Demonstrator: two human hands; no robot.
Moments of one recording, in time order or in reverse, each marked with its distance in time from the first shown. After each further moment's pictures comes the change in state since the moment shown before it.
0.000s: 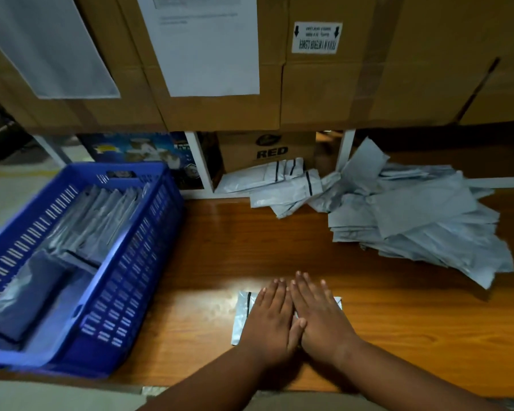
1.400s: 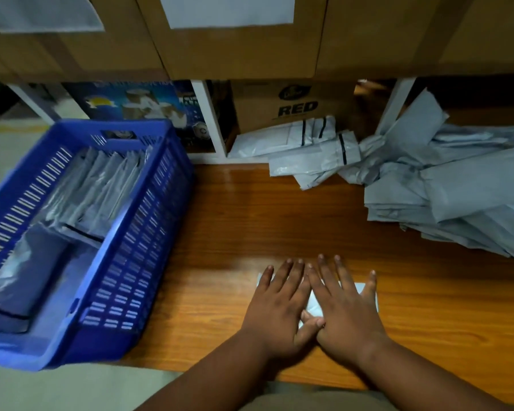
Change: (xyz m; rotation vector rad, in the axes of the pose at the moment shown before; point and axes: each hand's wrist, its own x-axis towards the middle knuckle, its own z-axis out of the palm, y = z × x) left_hand -0.008 -0.032 -0.012 0.066 -0.041 0.036; right_hand 0.009 -0.011 0.016 -0.097 0.010 0.106
